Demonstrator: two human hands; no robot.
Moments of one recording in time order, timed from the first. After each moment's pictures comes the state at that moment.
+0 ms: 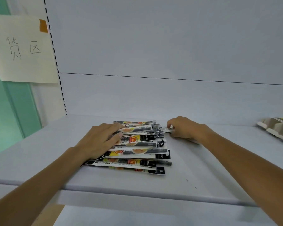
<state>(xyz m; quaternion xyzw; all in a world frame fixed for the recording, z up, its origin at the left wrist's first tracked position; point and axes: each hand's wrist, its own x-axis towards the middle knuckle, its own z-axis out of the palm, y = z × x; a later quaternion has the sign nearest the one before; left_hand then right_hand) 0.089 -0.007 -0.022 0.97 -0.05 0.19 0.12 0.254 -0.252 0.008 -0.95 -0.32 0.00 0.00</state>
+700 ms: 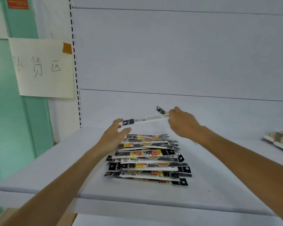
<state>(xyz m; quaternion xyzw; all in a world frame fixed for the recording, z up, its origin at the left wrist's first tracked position) 0.090 0.012 0.007 0.87 0.08 0.19 0.45 0.191 -0.195 0.063 -0.93 -0.29 -0.23 0.03</state>
